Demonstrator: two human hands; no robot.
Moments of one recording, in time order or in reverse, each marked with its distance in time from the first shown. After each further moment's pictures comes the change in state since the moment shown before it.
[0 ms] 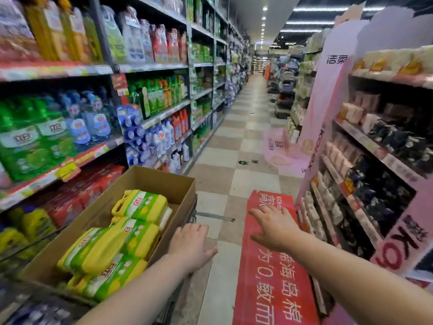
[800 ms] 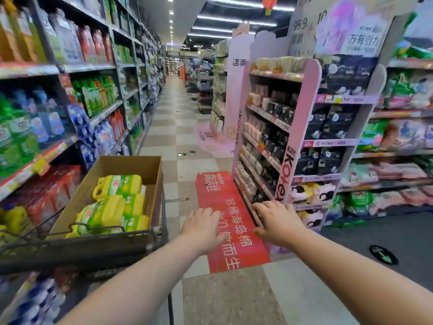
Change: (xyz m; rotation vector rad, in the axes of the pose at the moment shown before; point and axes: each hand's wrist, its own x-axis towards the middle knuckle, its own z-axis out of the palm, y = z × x) left_hand -0.305 -0.013 -0.011 -0.037 0.047 0.470; right_hand -0.354 -0.205 0.006 -0.015 0.064 0.430
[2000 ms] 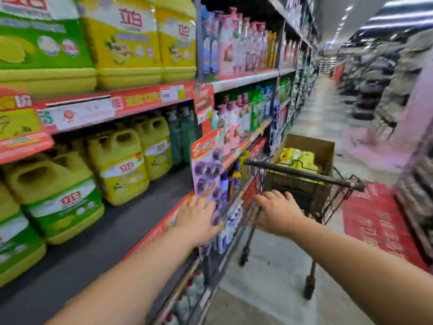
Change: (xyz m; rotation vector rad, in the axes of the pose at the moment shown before) left_hand -0.681 -0.199 -0.084 0.206 0.054 -0.698; right_hand -0.339 -0.511 -0.050 0.068 0.123 -0.733
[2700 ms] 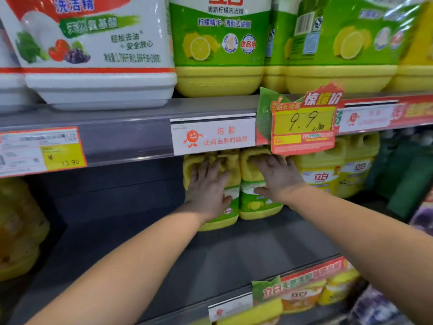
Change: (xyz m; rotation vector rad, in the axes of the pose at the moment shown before) left_hand -0.193 -0.294 -0.050 0.152 0.320 -0.683; right_hand 0.146 -0.398 -0.080 0.059 0.289 -0.773
